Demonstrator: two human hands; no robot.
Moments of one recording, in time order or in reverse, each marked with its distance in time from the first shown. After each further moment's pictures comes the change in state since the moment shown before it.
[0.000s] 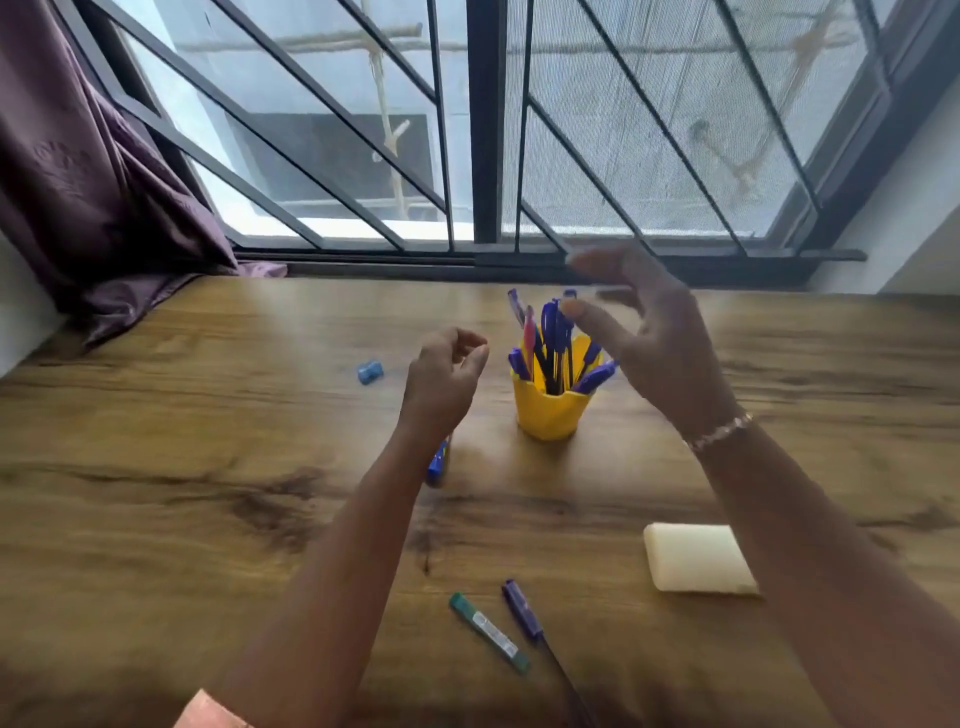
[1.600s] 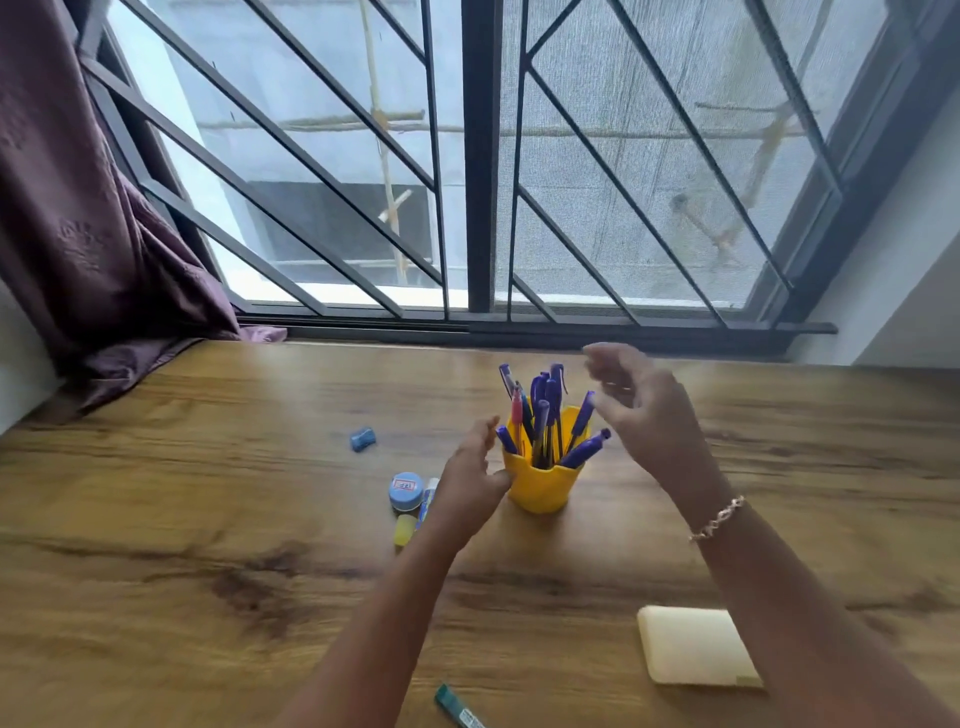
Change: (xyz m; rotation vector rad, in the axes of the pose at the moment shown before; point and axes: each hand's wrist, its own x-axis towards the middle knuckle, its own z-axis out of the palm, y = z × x) left_hand -0.017 0.003 0.028 -0.088 -0.286 -0.137; right_hand 0.011 0.038 -0.006 -0.102 0.028 0.216
